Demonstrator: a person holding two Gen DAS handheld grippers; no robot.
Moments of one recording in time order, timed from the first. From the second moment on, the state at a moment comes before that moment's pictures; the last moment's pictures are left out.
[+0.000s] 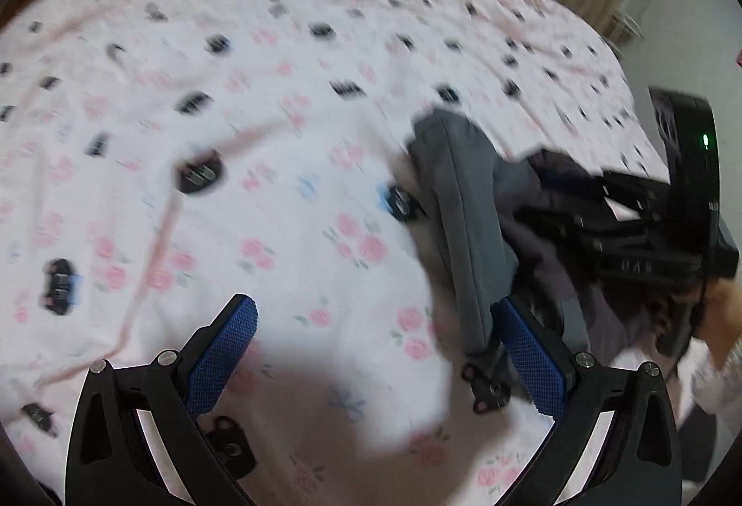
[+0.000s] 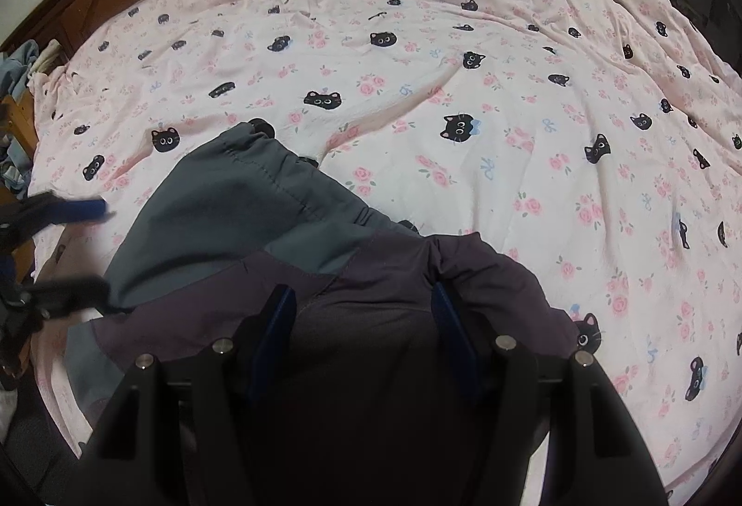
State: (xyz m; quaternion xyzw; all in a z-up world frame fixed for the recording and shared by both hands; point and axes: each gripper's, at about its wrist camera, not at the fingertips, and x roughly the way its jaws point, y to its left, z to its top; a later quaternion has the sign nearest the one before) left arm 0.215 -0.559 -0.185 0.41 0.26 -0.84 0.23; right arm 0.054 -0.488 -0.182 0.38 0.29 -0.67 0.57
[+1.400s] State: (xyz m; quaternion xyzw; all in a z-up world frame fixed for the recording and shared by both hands) left arm 0.188 -0.479 -0.141 0.35 0.19 -0.89 0.22; right arm 0.018 -0.417 -0.130 0.41 0.13 -0.69 0.58
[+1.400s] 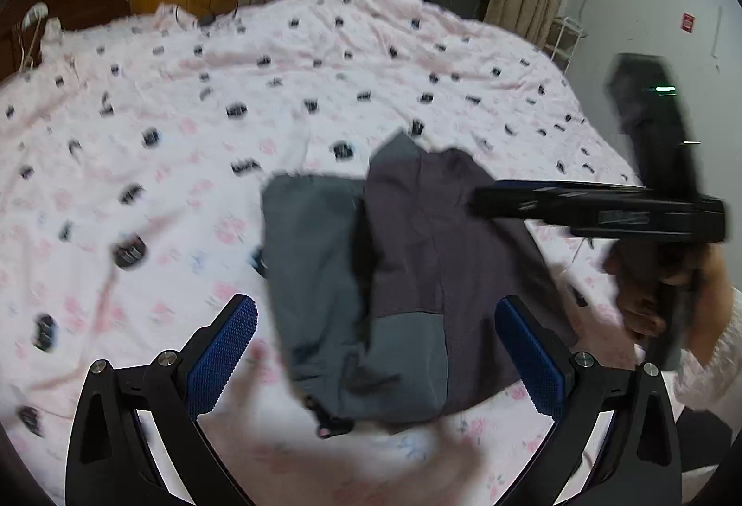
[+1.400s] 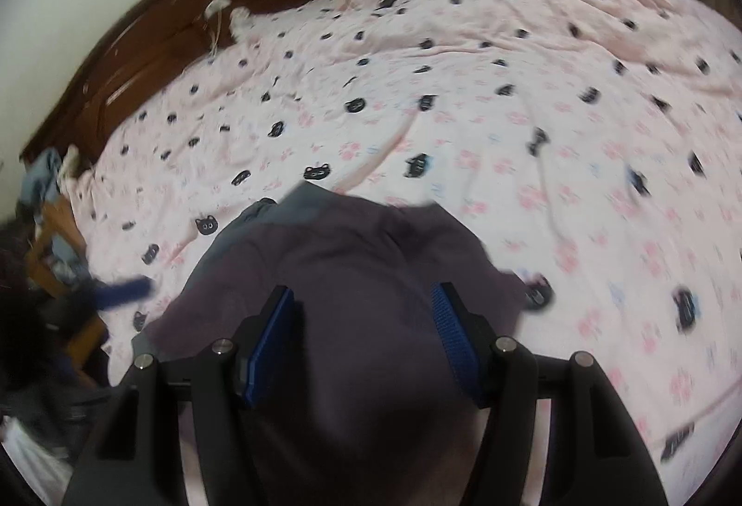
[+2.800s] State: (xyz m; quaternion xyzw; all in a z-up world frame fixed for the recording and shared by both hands) left arm 0.218 -0.503 -0.200 0.30 0.32 -0.88 0.20; right arm 0.023 -0.377 -0.203 0.57 -0.05 -0.58 0.57
